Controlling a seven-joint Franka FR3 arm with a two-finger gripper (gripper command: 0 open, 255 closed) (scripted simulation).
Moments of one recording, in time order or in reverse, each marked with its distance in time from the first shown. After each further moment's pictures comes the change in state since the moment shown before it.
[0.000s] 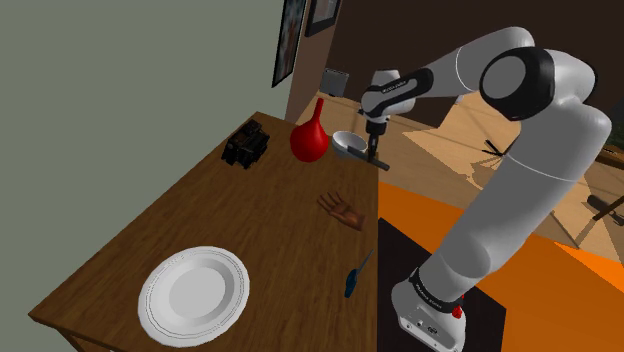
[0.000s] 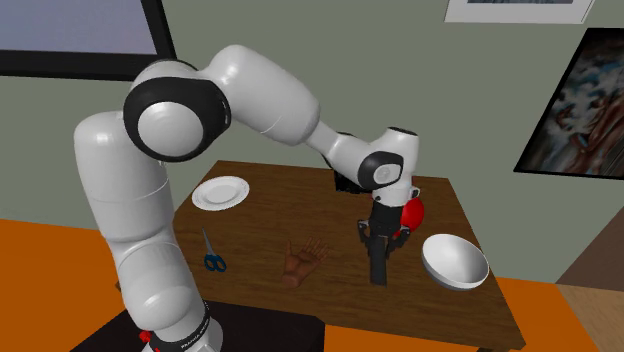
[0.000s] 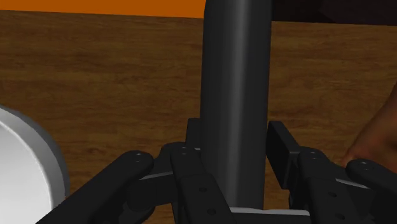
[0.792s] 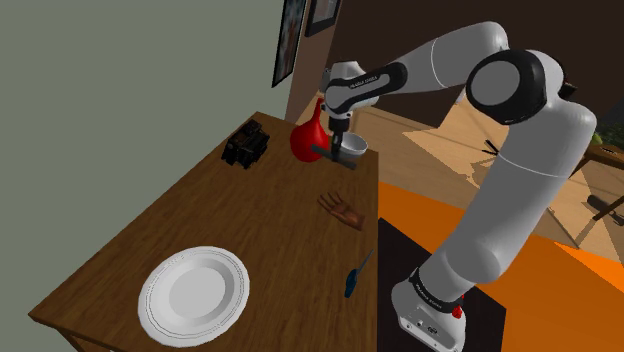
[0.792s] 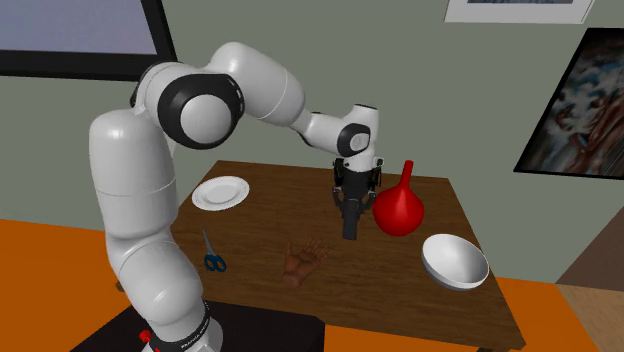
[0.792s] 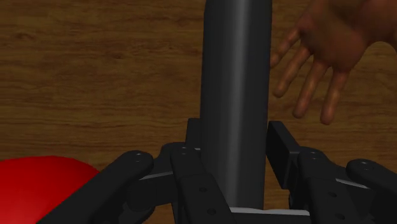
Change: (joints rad) arm 0.157 0.066 0.129 0.104 0.053 -0.076 0.250
